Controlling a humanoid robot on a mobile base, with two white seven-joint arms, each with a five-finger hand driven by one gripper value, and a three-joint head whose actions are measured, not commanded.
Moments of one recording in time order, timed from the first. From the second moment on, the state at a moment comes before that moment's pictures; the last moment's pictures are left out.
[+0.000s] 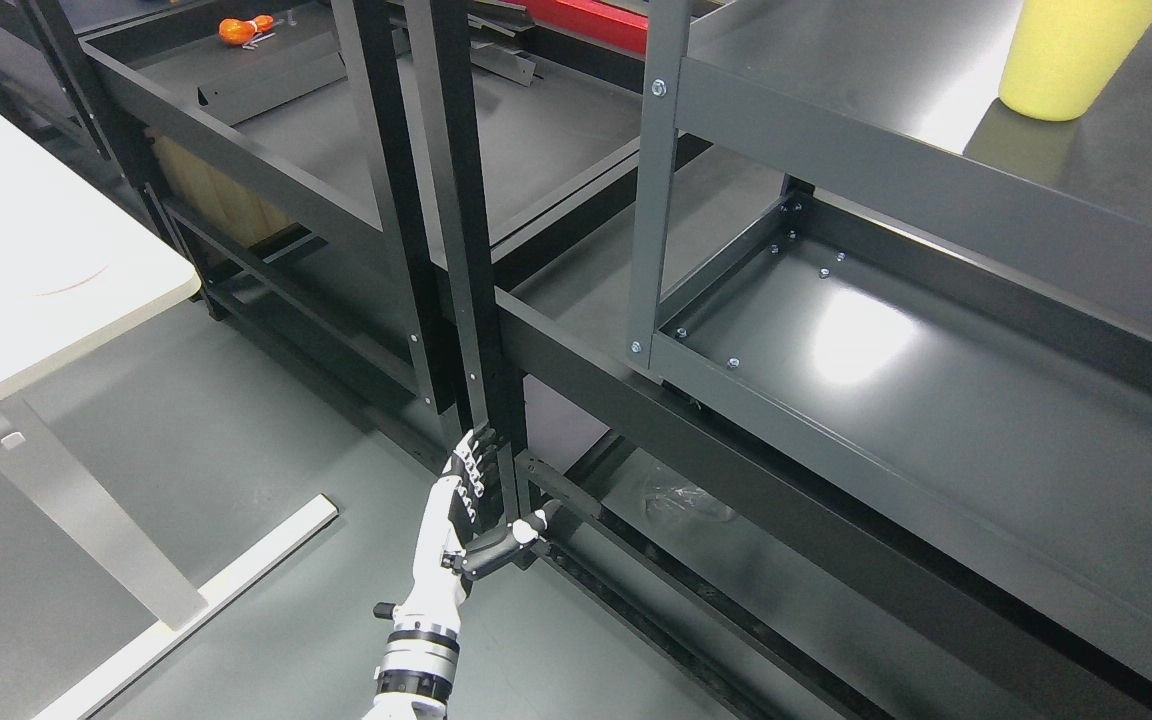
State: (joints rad) left arm -0.13 0.04 -0.37 -1.49 0.21 -0.15 0.32; right arm 0.00 0.00 0.00 -0.24 0.00 0.09 -0.12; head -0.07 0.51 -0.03
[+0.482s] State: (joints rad) left arm -0.18 0.02 -0.39 -1.48 0.22 -0.13 0.29; right arm 0.00 0.00 0.00 -0.24 0.00 0.09 -0.12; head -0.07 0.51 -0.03
